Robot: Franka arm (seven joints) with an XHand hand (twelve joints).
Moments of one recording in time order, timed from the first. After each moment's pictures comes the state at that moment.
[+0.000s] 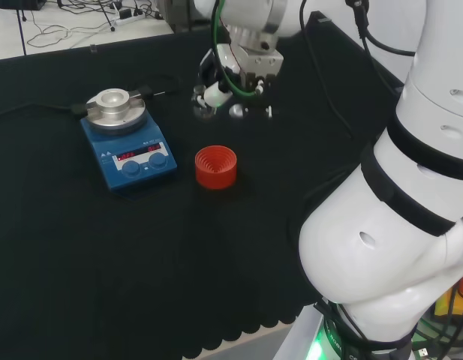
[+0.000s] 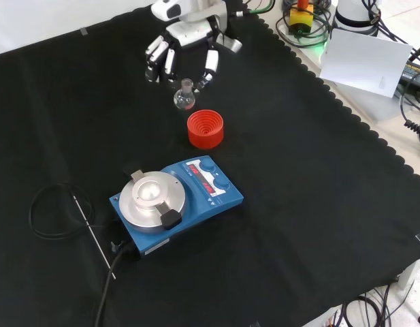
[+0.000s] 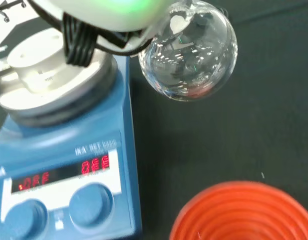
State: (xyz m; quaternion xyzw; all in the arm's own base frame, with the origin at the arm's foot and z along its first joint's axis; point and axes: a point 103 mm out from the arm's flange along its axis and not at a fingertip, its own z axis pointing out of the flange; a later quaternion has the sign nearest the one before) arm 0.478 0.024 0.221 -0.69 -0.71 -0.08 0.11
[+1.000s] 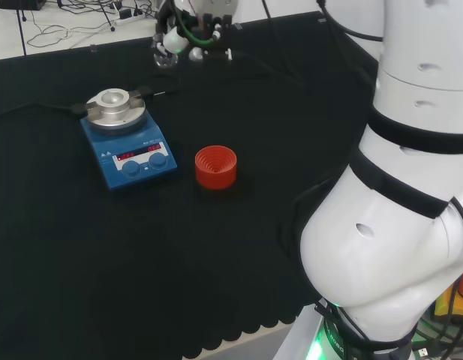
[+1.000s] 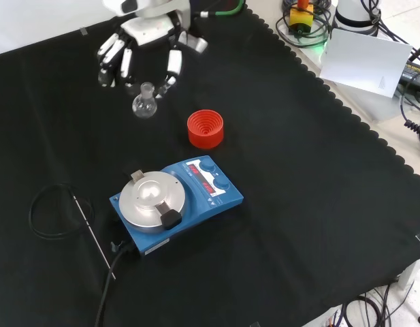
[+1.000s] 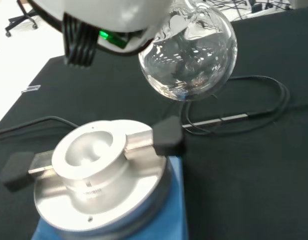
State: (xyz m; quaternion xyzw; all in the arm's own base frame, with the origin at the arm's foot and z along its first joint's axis) arm 0.591 0.072 0.285 -0.66 -0.74 -0.08 0.08
